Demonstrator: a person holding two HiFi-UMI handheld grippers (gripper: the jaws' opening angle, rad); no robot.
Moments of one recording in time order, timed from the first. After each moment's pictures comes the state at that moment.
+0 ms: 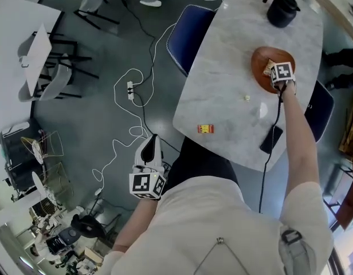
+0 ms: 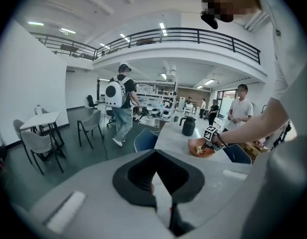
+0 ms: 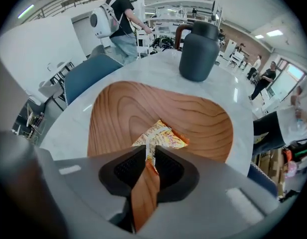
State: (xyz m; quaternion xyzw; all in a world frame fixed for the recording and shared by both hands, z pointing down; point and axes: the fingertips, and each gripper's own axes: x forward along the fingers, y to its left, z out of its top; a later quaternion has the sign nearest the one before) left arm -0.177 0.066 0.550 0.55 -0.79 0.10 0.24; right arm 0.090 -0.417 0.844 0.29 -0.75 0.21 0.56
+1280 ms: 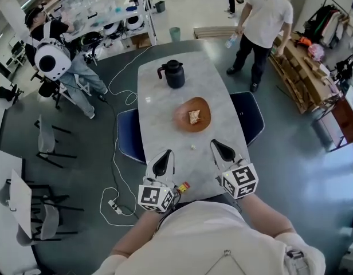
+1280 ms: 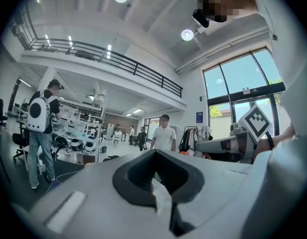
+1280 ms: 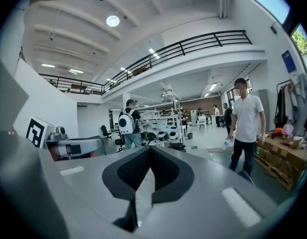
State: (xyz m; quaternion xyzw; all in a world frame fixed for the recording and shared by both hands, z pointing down) left arm -0.038 -0.104 0.418 0.87 -0.49 -0.02 0.06; right arm 0.106 -0.120 0.425 0.48 -0.87 0.10 0.07
